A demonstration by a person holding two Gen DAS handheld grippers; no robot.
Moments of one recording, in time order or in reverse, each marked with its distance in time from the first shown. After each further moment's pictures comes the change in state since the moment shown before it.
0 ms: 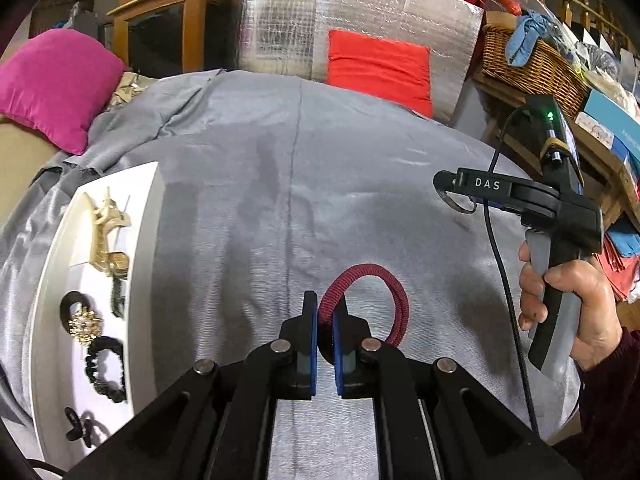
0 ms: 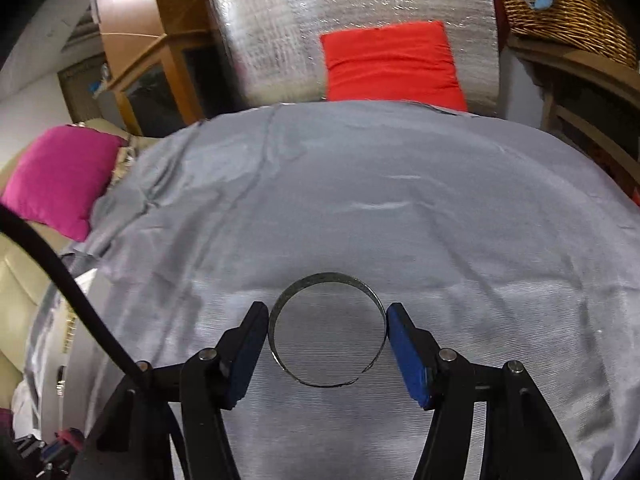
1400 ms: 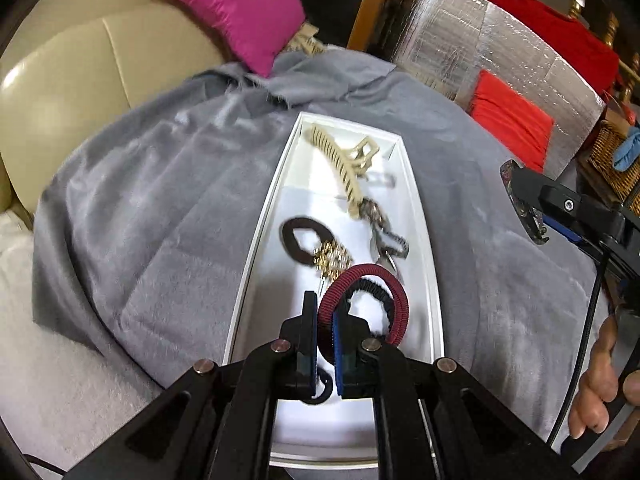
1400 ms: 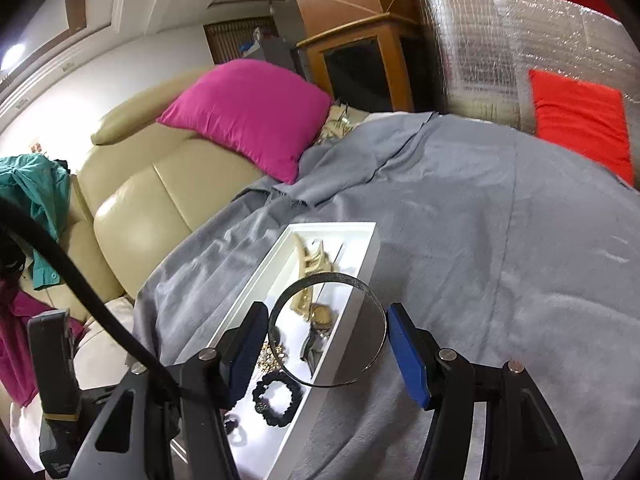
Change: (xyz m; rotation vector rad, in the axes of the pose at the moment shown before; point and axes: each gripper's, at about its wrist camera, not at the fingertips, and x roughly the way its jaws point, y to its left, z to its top) left arm -0.062 0.189 -0.054 -0.393 0.028 0.182; right arm -0.051 0.257 -0.063 -0.311 0.008 0.424
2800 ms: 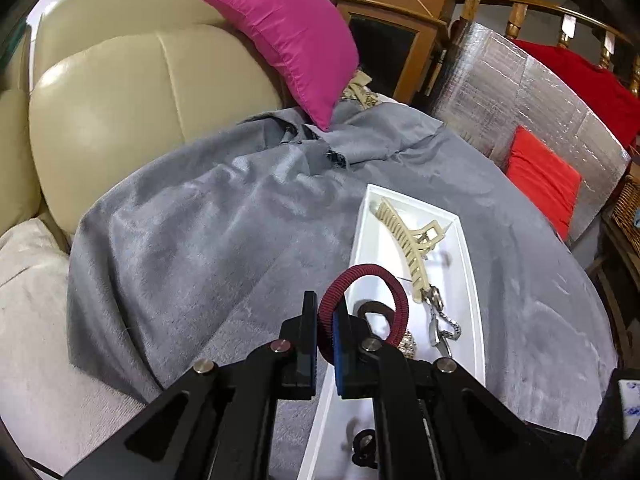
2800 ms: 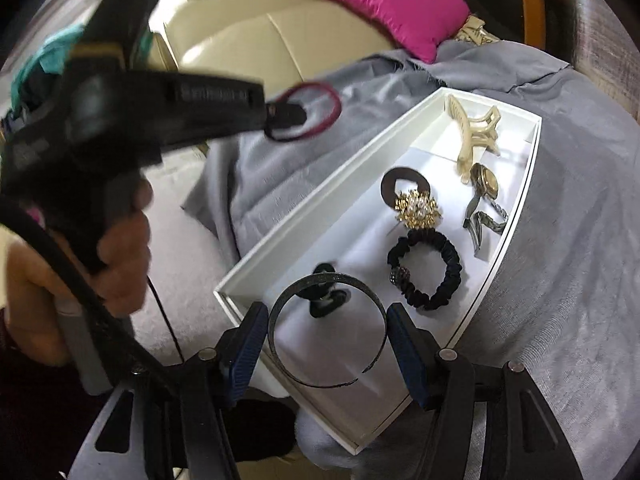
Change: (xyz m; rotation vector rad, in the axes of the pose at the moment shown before) left arm -0.011 0.048 0.042 -0.088 -0.153 0.083; right arm 0.049 0.085 -0.098 -0.306 0.361 0.237
